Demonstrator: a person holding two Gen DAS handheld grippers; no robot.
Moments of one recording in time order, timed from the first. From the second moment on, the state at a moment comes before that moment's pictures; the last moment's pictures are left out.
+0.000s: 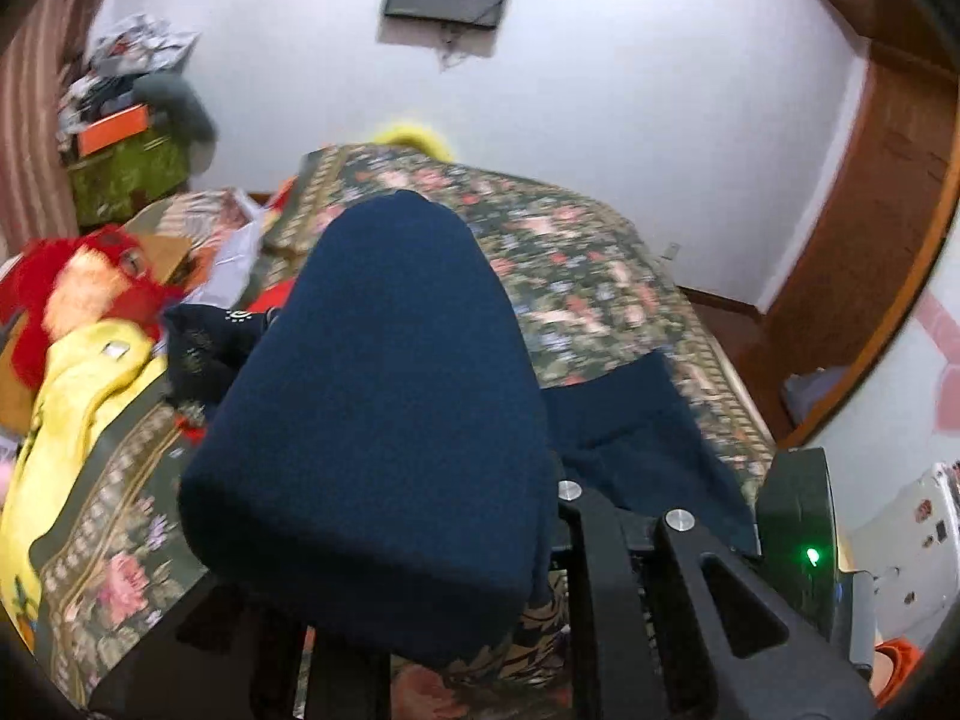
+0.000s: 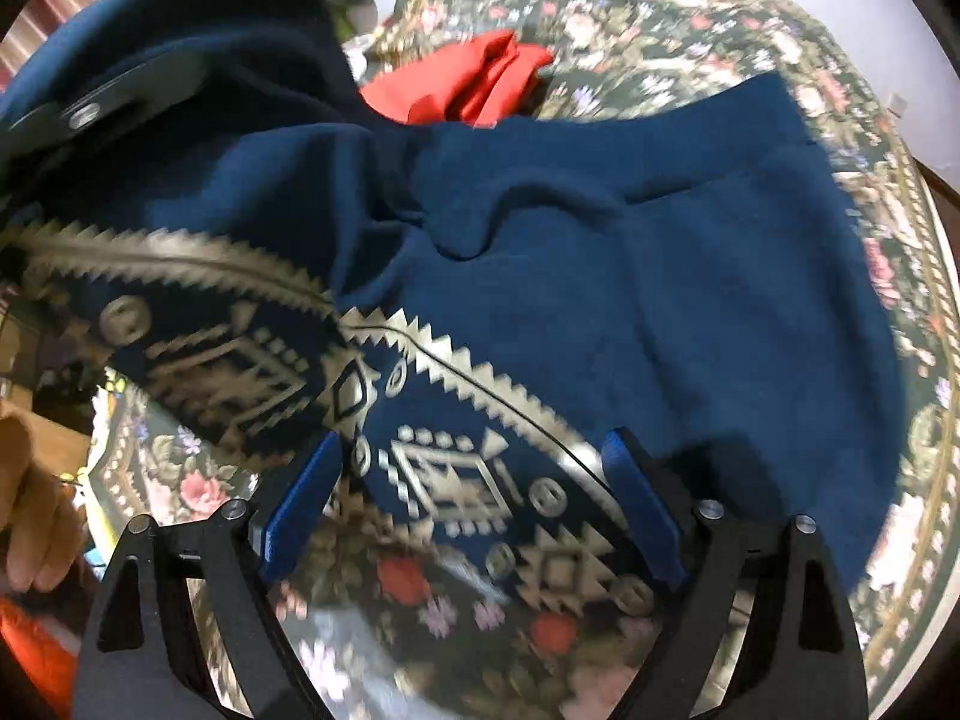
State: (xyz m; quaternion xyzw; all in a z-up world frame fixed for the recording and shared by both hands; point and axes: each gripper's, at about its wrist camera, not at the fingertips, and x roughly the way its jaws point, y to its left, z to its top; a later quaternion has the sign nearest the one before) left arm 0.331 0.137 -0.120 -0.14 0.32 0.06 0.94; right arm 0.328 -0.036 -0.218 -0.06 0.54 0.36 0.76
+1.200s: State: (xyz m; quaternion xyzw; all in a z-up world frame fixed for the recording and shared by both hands) left arm 0.317 0.037 -0.127 0.01 0.41 -0.11 0.90; right arm 0.305 -0.181 -0.145 0.03 0.45 0.27 0.85
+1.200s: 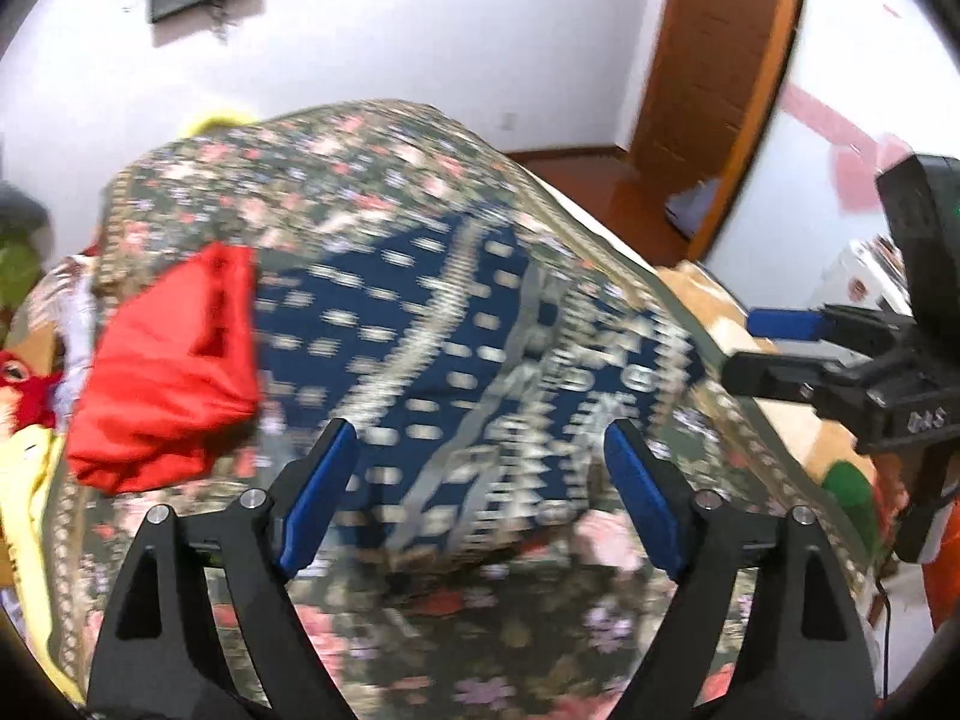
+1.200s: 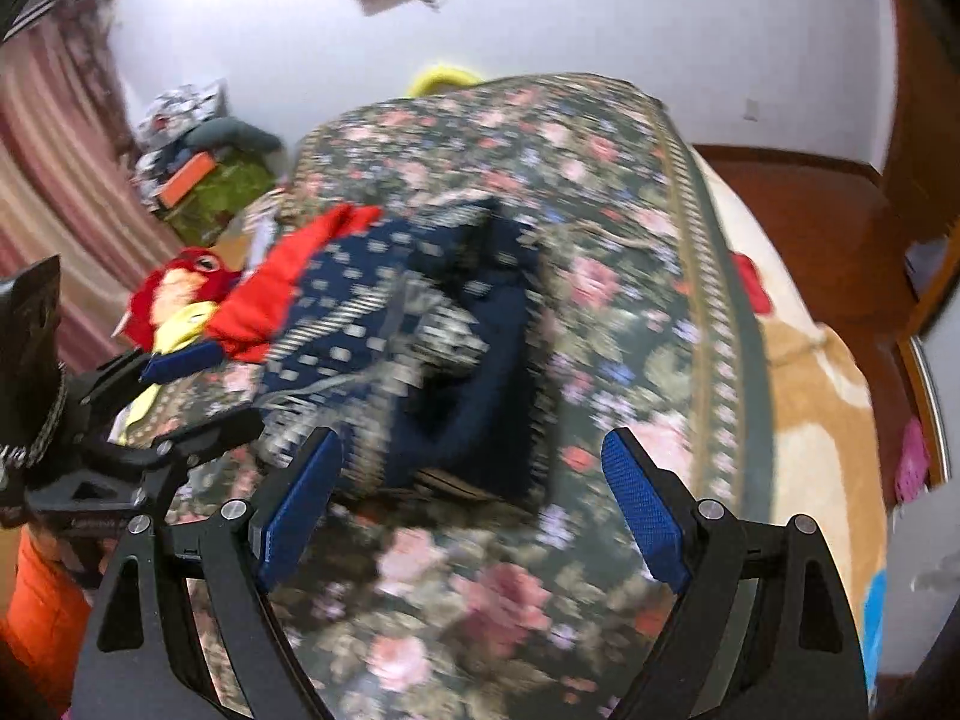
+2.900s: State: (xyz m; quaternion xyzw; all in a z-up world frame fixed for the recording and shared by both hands) left arm 0.335 0.070 -0.172 0.00 0.44 -0.04 0.90; right arm 0.370 -0.165 -0.160 0.04 0.45 0.25 0.86
